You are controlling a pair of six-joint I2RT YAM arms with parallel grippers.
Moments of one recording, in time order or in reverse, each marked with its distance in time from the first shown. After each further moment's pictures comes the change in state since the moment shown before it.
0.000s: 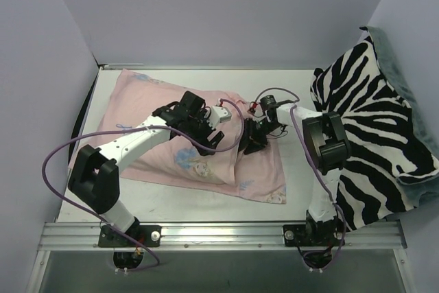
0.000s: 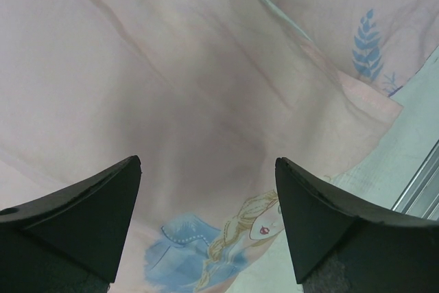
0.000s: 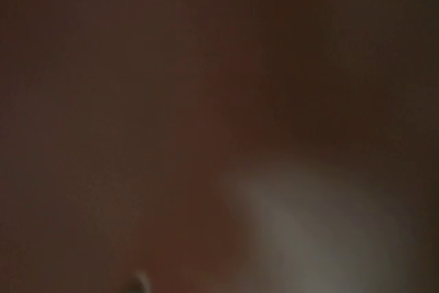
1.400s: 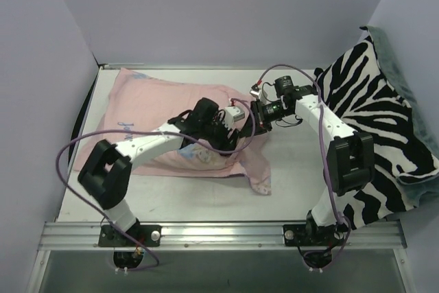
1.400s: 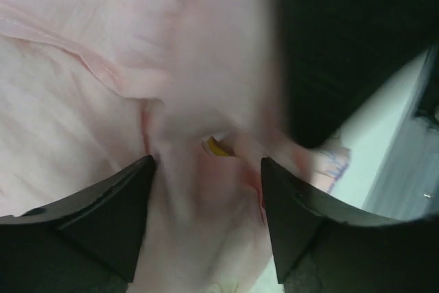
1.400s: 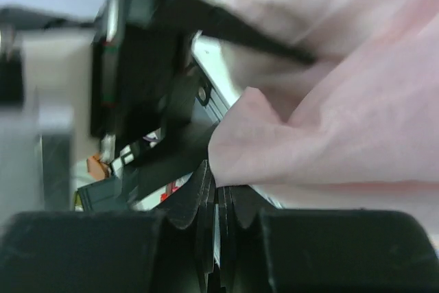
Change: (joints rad) left arm -0.102 0.124 -0.059 0.402 0.077 -0.292; right arm -0.036 -0.299 0.052 -0.211 -0.382 -0.173
